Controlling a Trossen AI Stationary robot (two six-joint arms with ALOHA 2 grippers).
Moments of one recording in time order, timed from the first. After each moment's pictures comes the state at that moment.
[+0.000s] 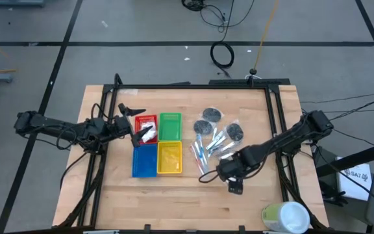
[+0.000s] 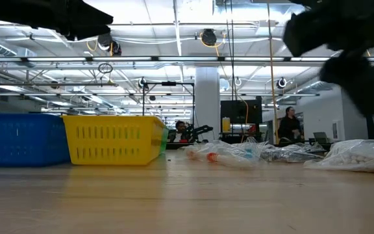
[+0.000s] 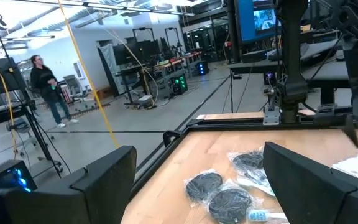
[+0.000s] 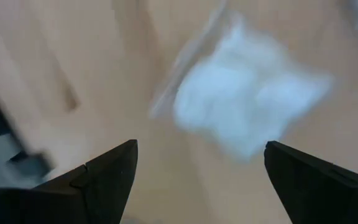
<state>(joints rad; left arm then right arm) -0.13 0.64 0.33 0.39 -0.51 0.25 0.42 1.62 1.12 -0.95 -0.23 0.75</state>
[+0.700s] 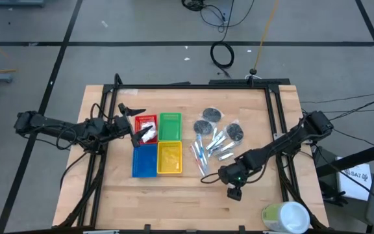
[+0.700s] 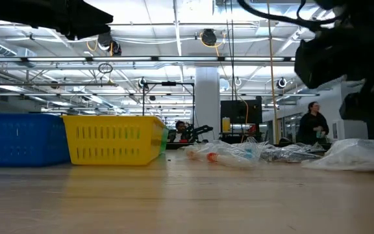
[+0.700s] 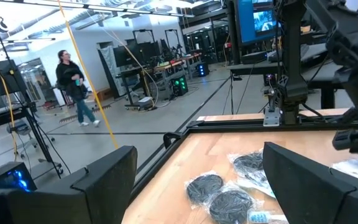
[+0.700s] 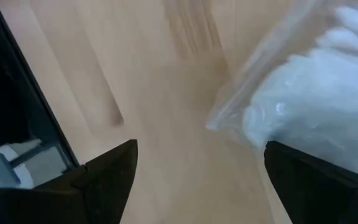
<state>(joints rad) -0.13 0.64 0.33 0.40 -0.51 0.26 0.43 1.62 0.88 -0.47 -0.37 0.88</state>
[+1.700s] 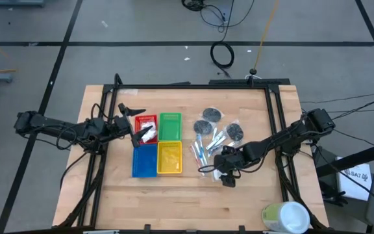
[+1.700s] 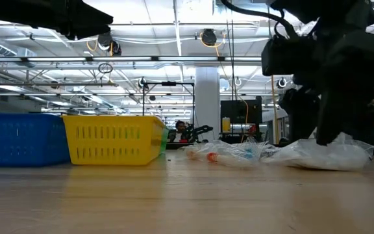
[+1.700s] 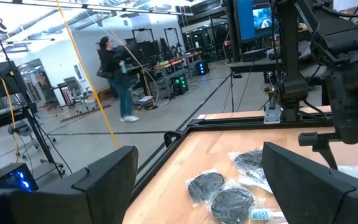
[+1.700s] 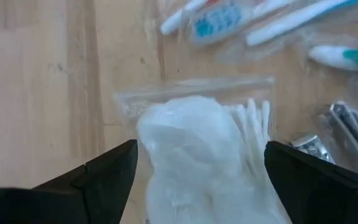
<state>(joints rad) -0.13 0.64 0.34 0.39 -0.51 0.27 0.33 1.58 0.83 -0.38 0.00 0.46</state>
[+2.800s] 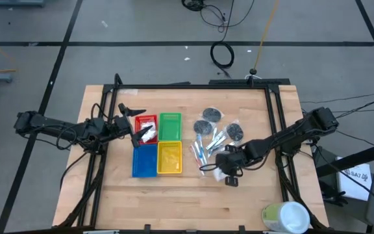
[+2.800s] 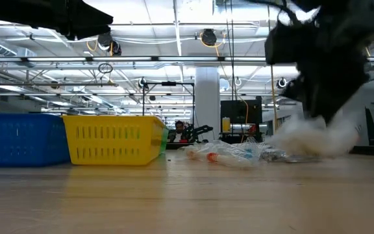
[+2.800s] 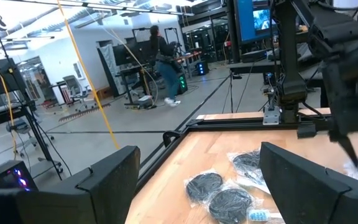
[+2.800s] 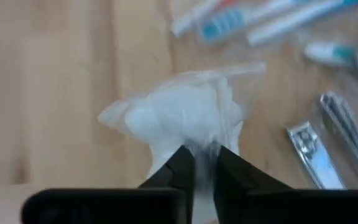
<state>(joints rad) -0.13 0.64 0.34 0.39 -0.51 0.25 0.32 1.51 0.86 -0.45 -0.04 0.46</state>
